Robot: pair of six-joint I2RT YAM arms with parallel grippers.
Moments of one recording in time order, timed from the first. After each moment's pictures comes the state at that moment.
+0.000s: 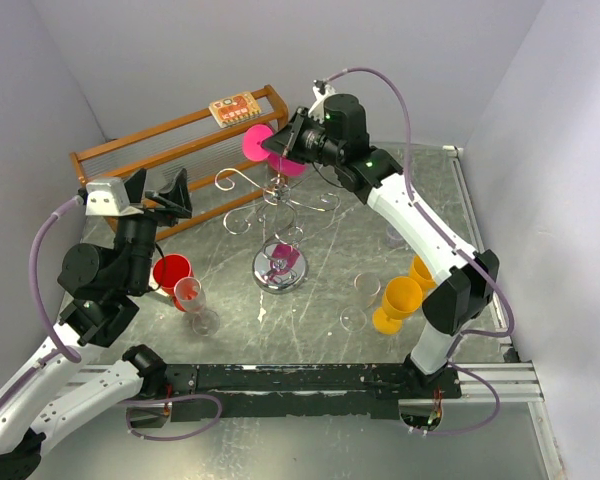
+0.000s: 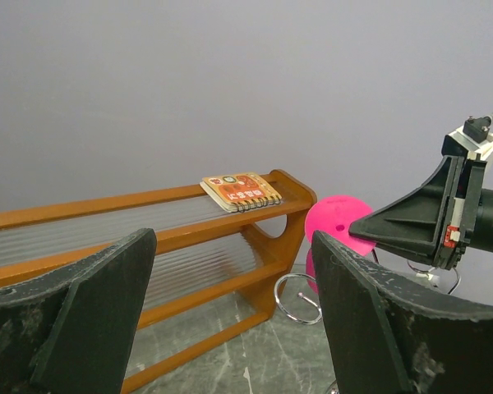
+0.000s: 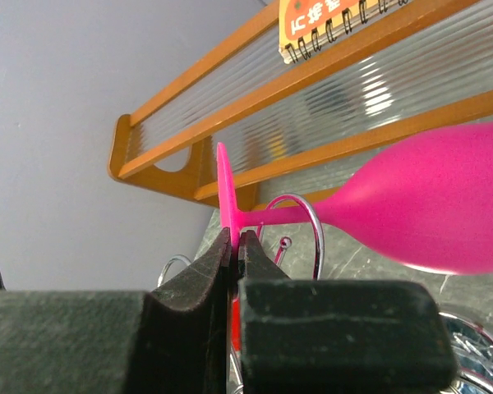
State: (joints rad) left arm -0.68 0.67 0.84 0.27 -0.55 0.00; right arm 0.59 1.72 1.81 -0.30 -0.24 0.75
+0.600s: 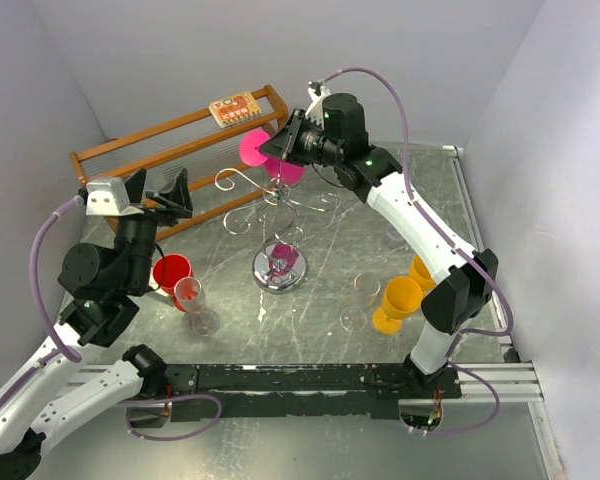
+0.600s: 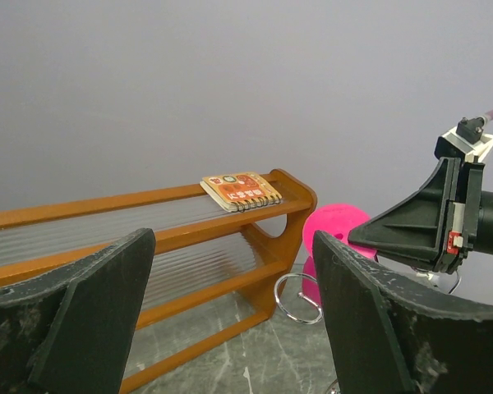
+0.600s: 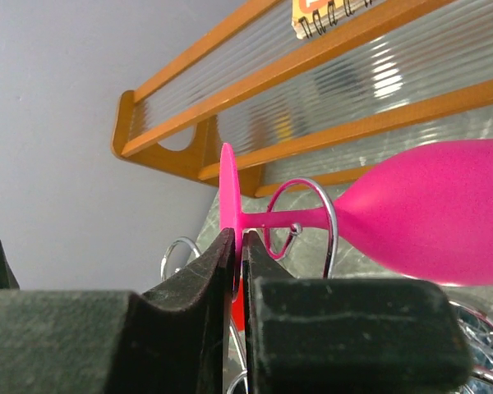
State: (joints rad) left arm -0.68 0.67 0.84 0.27 -0.55 0.00; right arm 0.59 1.74 1.83 -0.34 -0.30 0.73
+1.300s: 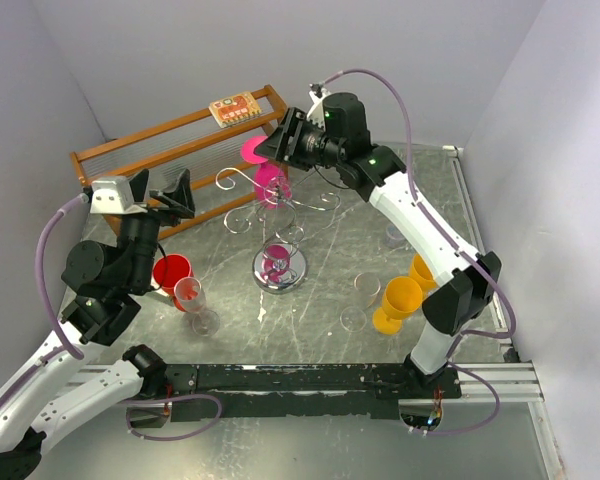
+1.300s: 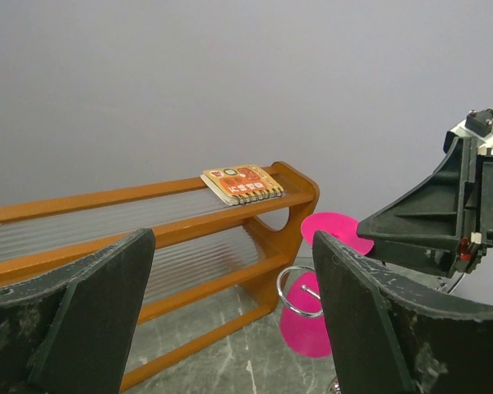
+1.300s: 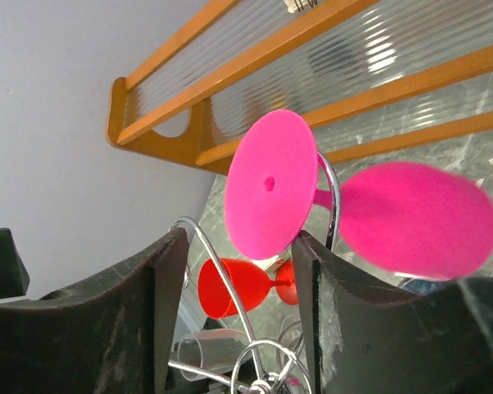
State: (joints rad) left arm -0.68 0.68 0.84 0.26 -0.55 0.00; right arm 0.60 1.73 1.86 -0.44 -0.30 0.74
